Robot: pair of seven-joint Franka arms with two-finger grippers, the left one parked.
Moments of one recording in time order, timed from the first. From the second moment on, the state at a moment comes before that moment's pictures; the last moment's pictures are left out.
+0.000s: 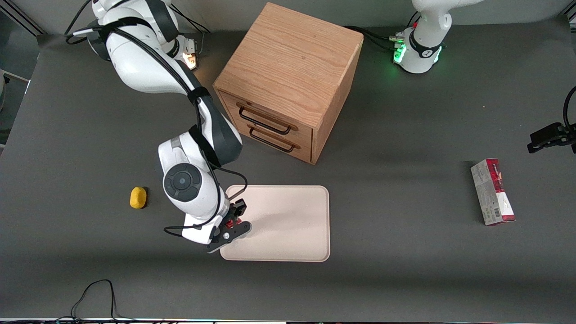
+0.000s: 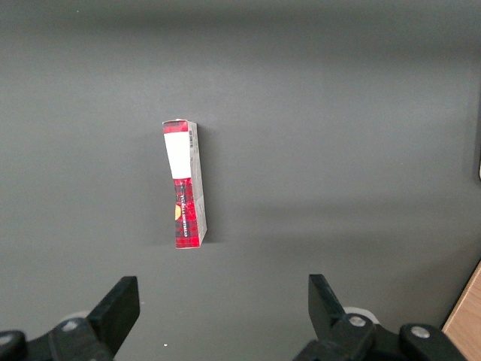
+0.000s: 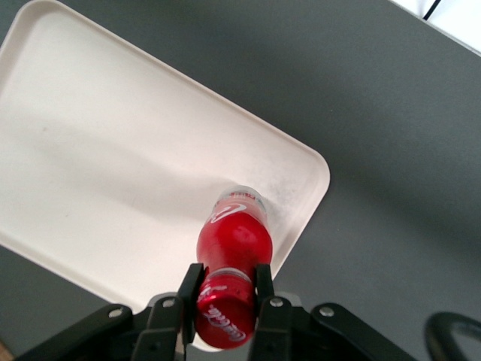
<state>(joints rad) 0.46 0.90 -0.03 -0.91 -0.01 1.87 -0.04</state>
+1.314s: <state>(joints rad) 0.45 0.89 -0.03 -0.88 -0.01 1.83 -0.05</state>
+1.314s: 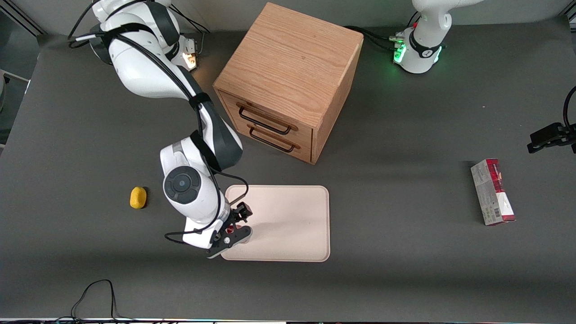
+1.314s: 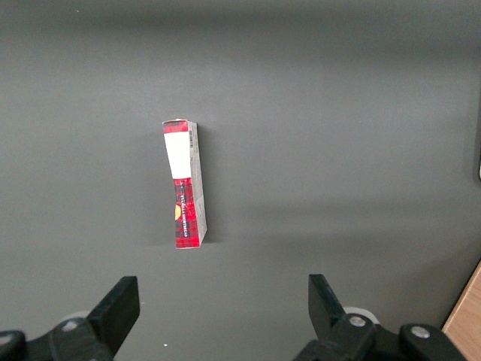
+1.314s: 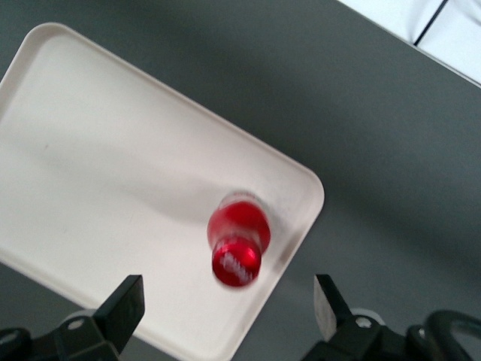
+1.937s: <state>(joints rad) 0.45 0.43 -0.11 -1.06 -0.01 1.36 -0.04</state>
